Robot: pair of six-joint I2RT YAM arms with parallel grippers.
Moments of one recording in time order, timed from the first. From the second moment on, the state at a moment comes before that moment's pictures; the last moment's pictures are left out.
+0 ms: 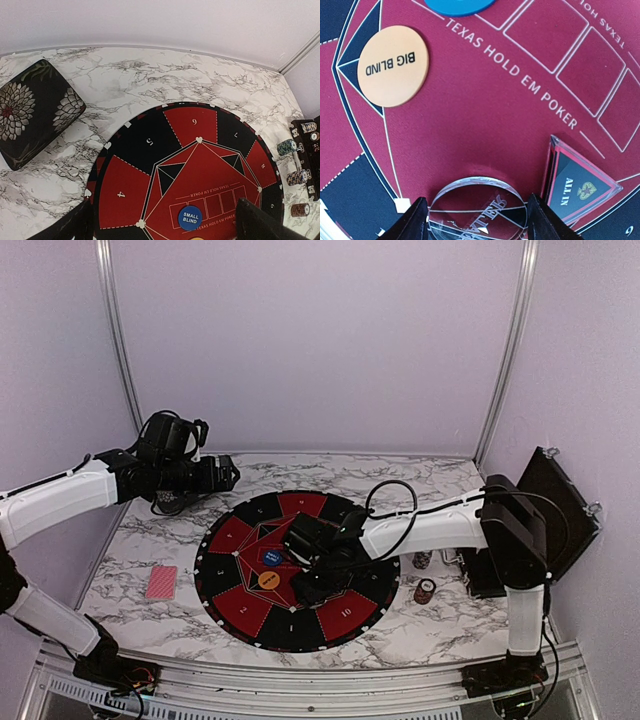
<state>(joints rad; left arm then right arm) -0.54 1.39 1.11 -0.37 -0.10 -0.44 1.09 2.05 1.44 -0.60 0.07 0.45</state>
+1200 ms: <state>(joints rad) -0.53 1.39 1.11 -0.37 -0.09 -0.44 0.99 1.99 1.34 -0.56 0.10 0.43</state>
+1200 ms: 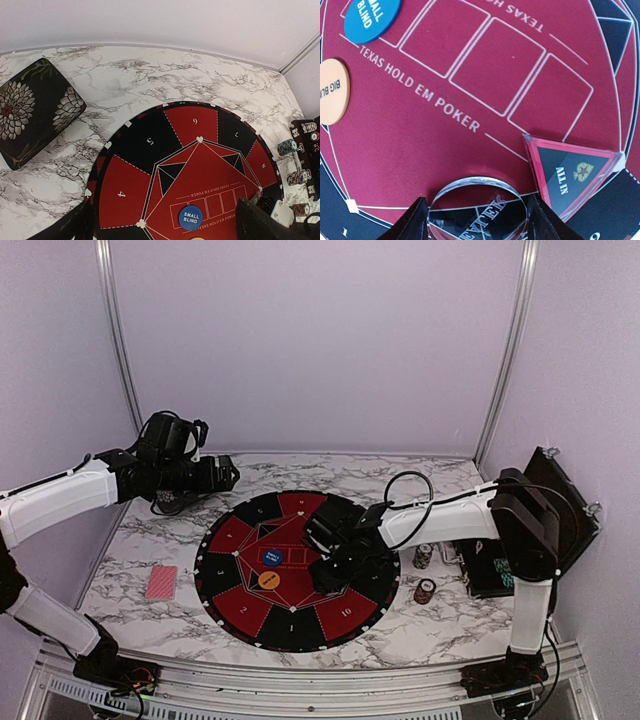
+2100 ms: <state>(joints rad) -0.53 1.39 1.11 -0.37 -0.09 -0.45 0.99 2.00 1.37 -0.63 0.12 0.42</state>
